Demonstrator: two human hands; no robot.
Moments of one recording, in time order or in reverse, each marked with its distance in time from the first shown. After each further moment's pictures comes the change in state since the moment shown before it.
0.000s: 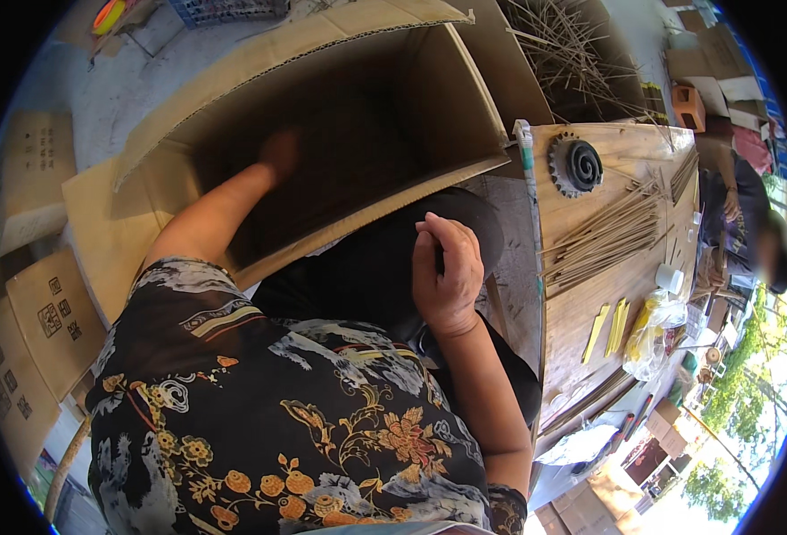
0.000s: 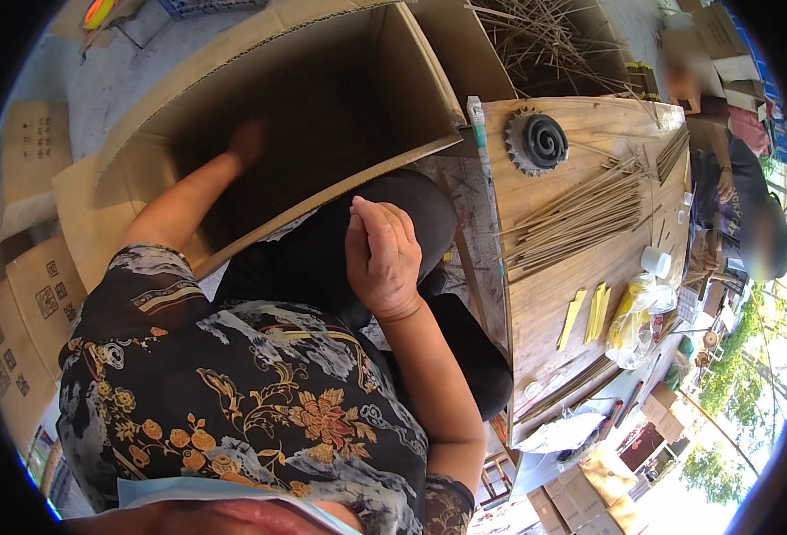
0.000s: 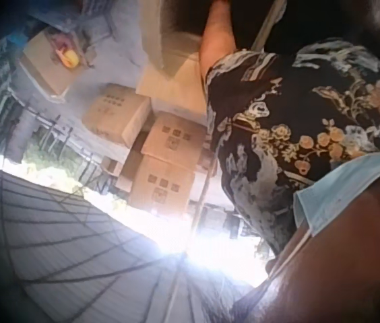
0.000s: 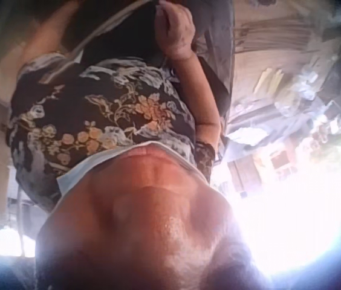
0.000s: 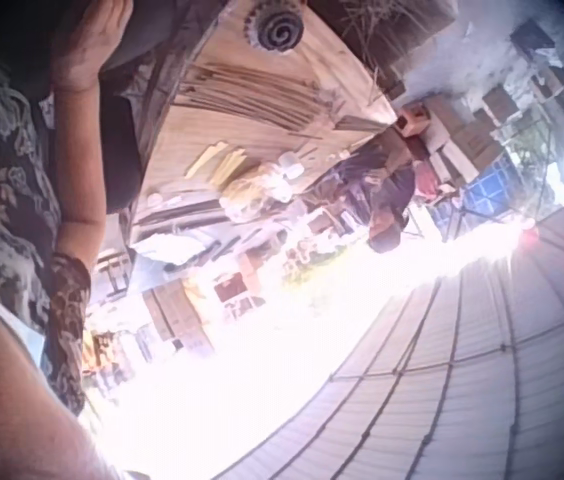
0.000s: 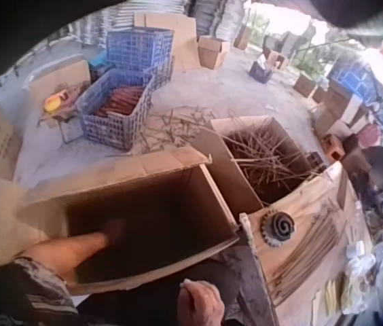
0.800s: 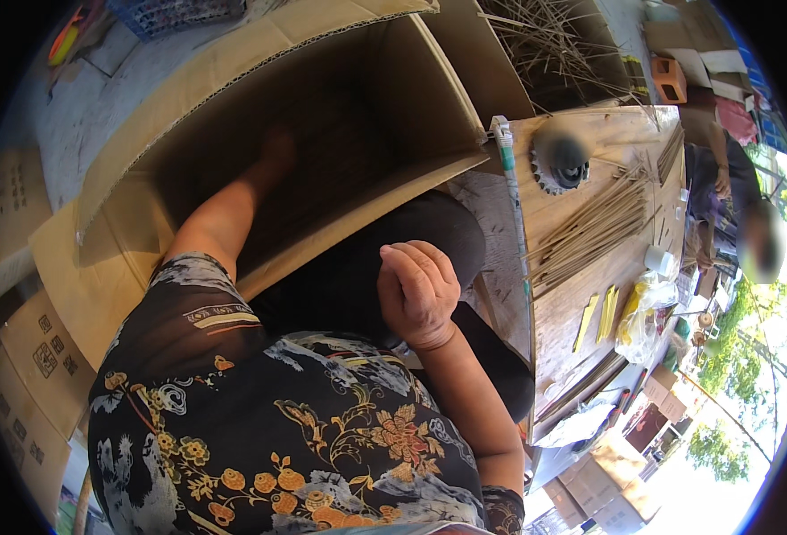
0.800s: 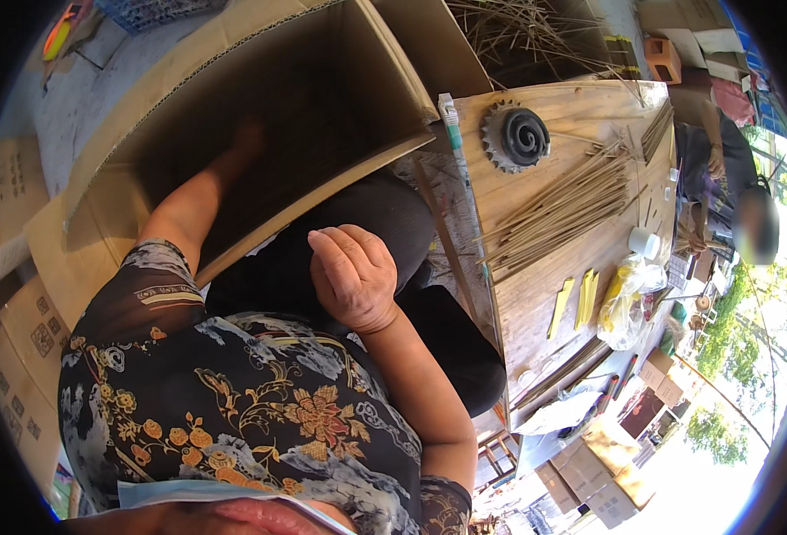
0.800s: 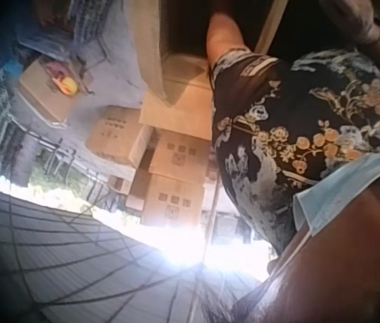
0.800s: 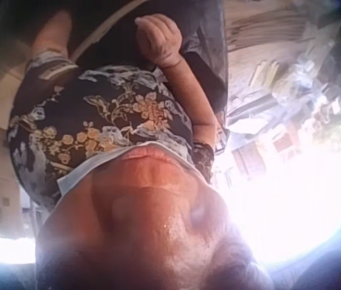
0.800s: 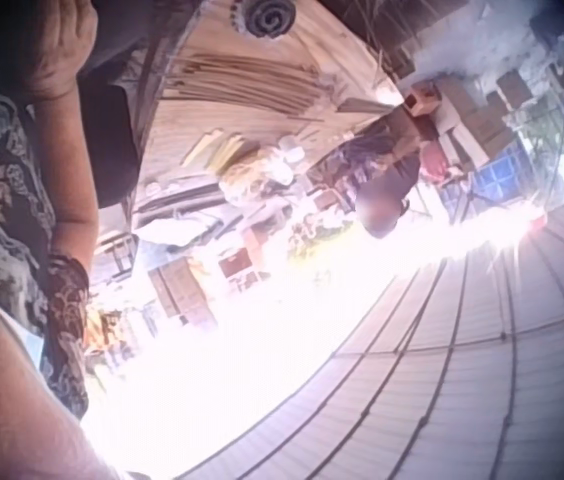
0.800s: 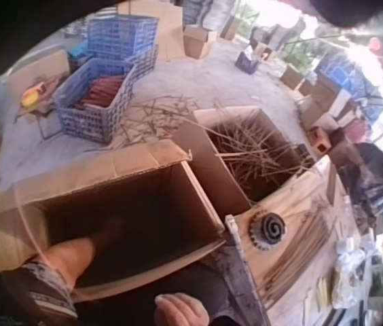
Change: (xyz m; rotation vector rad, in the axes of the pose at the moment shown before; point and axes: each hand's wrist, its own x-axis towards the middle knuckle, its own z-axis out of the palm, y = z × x) left_hand 0.056 0.015 0.065 0.299 -0.116 0.021; right_hand 0.001 0.006 0.009 -0.113 -0.009 -0.126
